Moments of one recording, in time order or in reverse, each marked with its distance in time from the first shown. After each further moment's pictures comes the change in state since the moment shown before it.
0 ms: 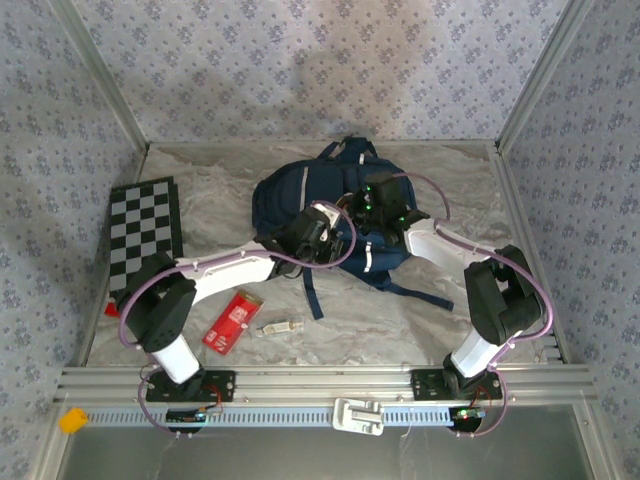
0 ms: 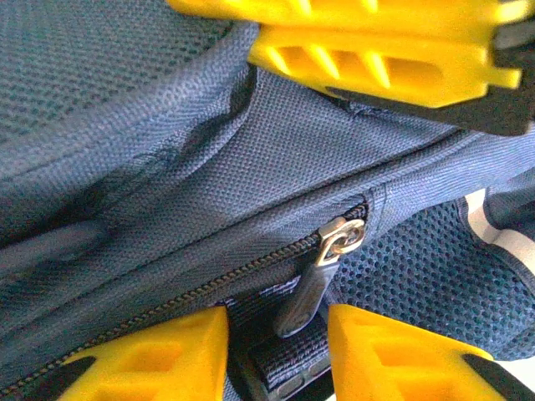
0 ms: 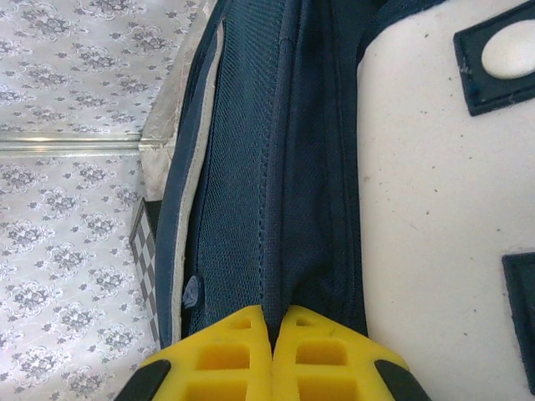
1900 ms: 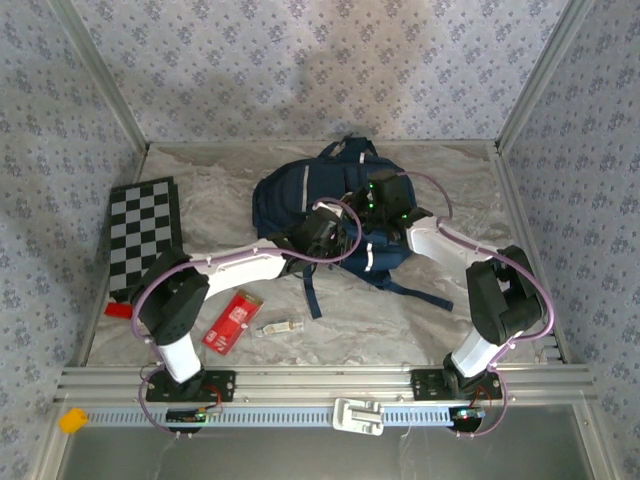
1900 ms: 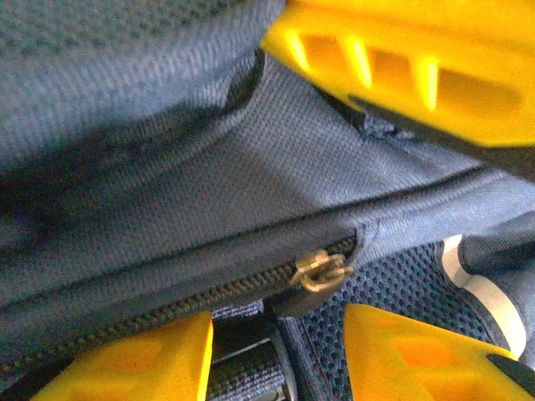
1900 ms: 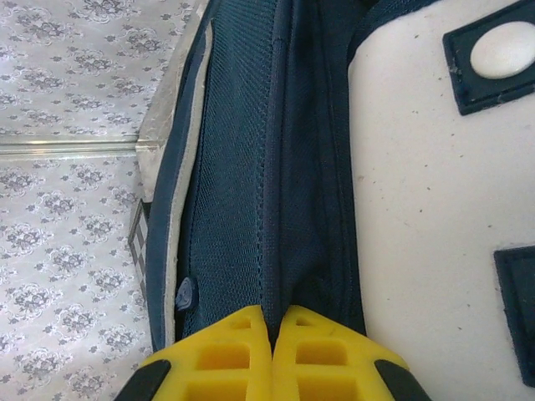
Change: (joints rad) left arm -0.034 0.071 0.068 -0.015 -0.037 -0.210; right arm -0.016 -0.003 0.015 -0.036 -0.018 -0.007
